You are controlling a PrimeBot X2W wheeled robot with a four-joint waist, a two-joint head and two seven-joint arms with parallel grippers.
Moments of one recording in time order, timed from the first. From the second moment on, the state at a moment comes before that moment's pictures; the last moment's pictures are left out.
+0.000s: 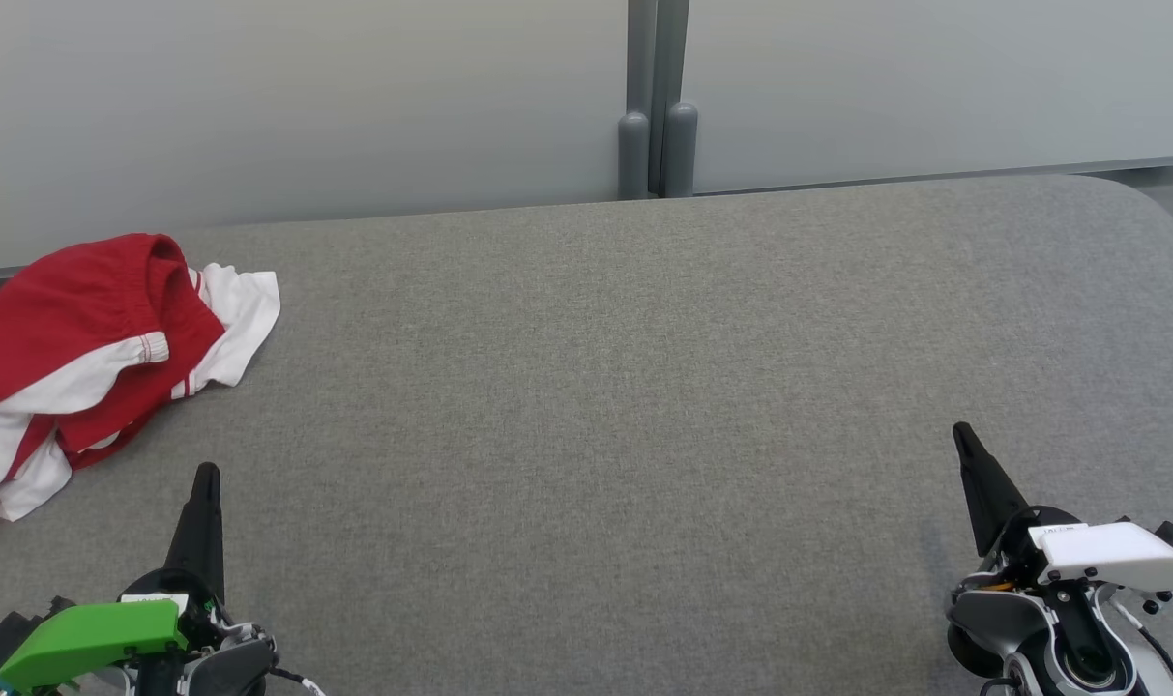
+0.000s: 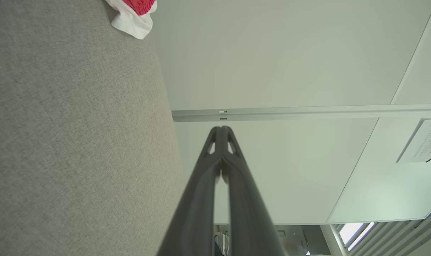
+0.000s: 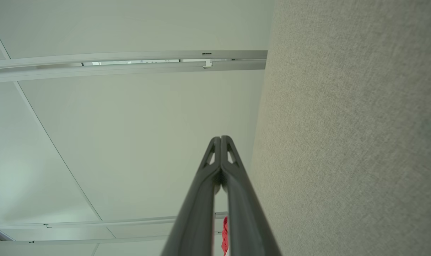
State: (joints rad) left arm -0.05 0.05 0.14 0.19 -1.62 -0.13 0.12; right arm -0.09 -0.05 -0.08 0.23 1.62 0.13 0.11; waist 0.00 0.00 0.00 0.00
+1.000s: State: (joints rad) left arm -0.05 0.05 0.14 0.19 -1.62 -0.13 0.12; right arm -0.09 -0.05 -0.08 0.23 1.62 0.13 0.11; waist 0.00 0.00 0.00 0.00
